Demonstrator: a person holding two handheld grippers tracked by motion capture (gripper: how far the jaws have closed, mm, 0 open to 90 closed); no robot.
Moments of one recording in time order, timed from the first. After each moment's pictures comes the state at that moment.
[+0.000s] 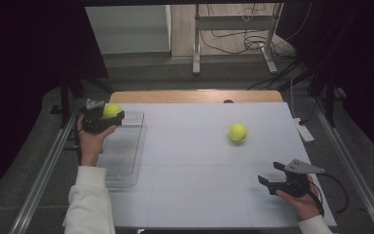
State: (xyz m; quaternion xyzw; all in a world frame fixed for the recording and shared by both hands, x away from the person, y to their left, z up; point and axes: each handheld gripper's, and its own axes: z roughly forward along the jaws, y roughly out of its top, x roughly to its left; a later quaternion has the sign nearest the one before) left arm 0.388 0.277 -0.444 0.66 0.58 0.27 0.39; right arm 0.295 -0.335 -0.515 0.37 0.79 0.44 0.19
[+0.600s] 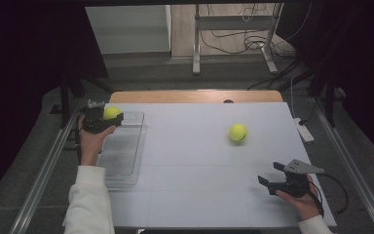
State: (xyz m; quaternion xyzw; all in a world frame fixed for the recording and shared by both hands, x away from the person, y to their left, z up) left arm 0.399 0.282 -0.456 0.67 0.60 0.26 0.36; right arm 0.295 -0.335 -0.516 0.37 0.80 0.44 0.19
